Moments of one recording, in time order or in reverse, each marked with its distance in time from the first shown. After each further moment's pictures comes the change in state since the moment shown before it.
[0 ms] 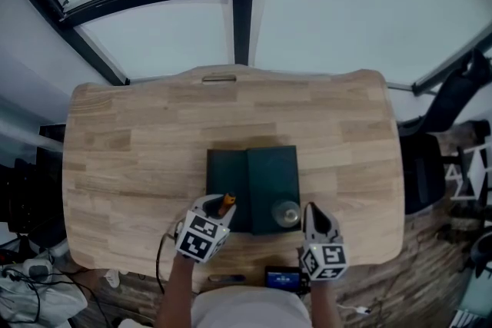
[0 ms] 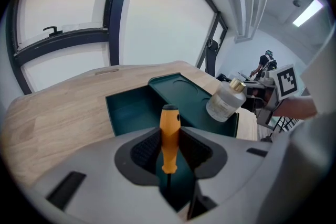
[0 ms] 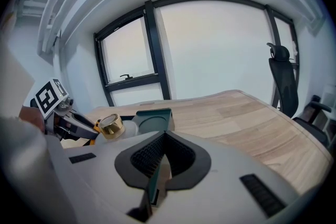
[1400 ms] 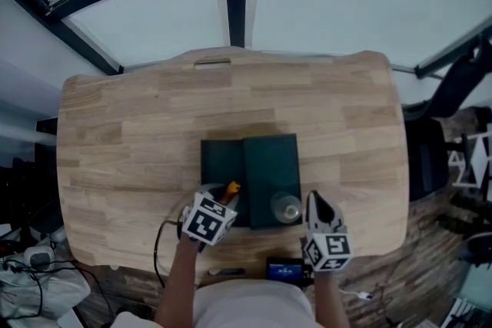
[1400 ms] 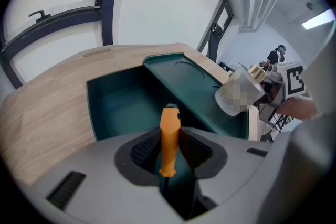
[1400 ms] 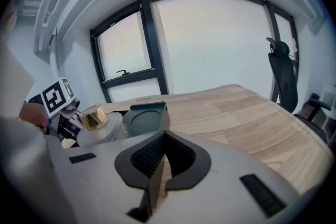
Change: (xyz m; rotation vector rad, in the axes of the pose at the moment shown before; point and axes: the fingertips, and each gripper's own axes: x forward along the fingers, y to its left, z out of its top) left arm 0.036 -0.001 -0.014 -0.033 0.203 -0.051; right arm 0.014 -0.013 -0.009 0.015 0.049 -0.007
